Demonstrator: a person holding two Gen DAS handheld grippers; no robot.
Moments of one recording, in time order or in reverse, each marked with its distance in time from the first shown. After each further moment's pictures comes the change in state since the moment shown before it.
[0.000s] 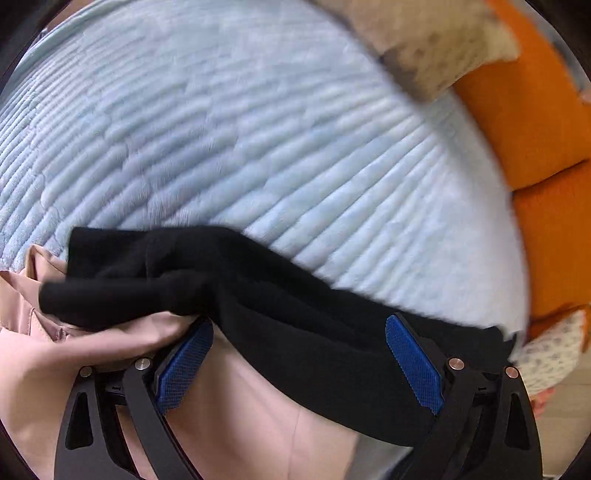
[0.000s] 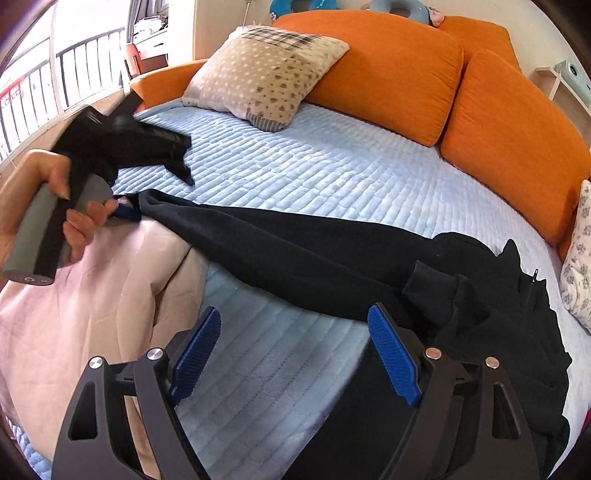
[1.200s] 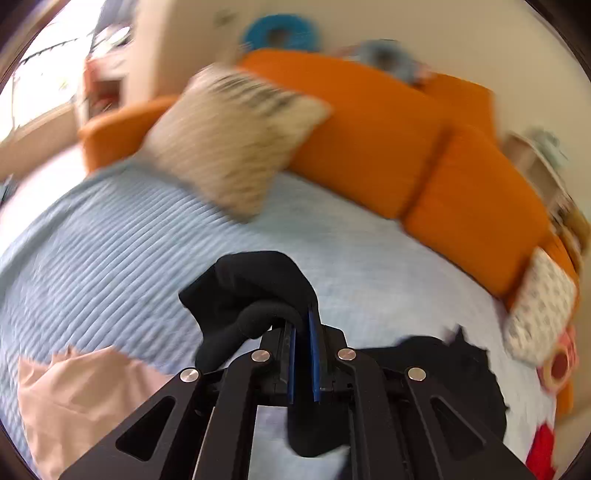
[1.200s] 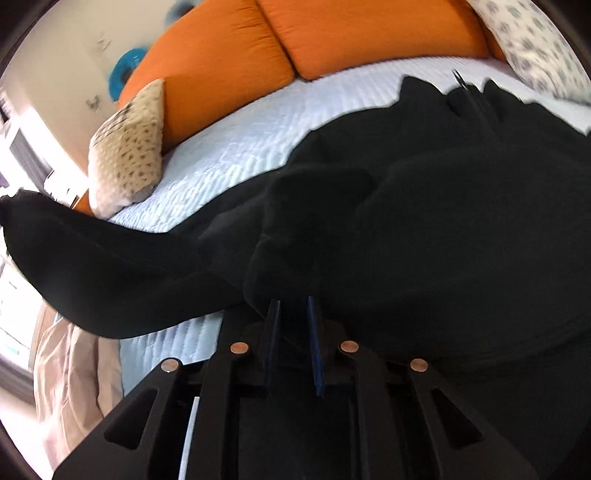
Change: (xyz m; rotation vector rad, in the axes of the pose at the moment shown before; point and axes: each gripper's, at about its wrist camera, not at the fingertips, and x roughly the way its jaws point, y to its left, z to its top) left arm -0.165 -0.192 -0.112 0.430 -0.524 -0.111; right arm 0.055 -0.182 -0.103 0.699 -0.047 0.098
